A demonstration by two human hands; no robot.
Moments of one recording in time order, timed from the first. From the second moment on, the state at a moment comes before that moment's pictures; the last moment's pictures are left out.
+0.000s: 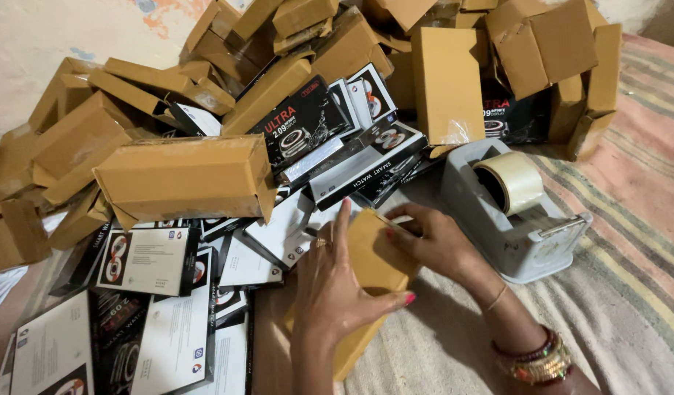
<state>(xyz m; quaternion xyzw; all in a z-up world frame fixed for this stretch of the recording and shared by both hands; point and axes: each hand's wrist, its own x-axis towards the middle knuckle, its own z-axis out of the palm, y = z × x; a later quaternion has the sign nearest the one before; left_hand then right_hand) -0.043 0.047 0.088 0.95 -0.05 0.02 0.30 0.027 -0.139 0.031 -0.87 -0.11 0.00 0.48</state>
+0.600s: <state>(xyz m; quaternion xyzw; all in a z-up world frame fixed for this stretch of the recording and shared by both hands) -0.099 0.066 0.038 0.72 0.32 0.16 0.59 0.058 -0.124 -0.026 -0.91 -0.17 0.06 0.36</state>
